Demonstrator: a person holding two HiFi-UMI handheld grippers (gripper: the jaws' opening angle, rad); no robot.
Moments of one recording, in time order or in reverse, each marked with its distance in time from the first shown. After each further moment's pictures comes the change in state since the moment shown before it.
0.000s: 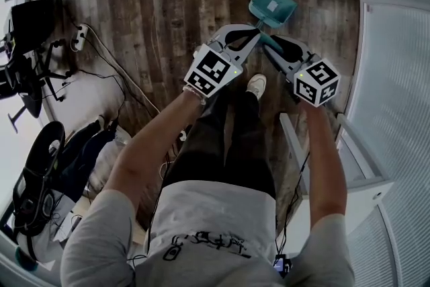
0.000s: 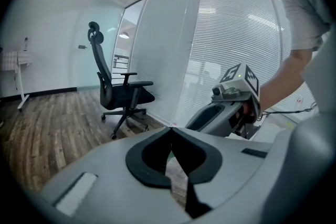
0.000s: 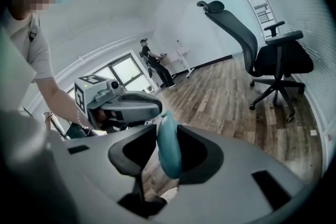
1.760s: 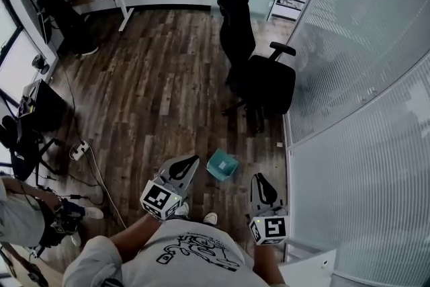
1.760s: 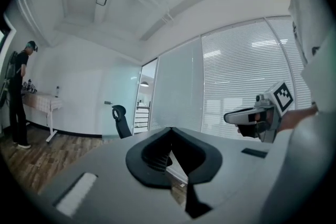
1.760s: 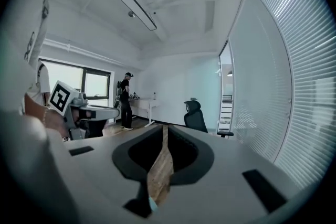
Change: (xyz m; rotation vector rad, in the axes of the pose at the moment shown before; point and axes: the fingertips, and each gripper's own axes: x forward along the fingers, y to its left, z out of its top) left arm -0.283 -0.085 0.378 0.015 -0.443 0.271; right arm -0.326 0.240 0.325 -0.390 -0.460 -0.596
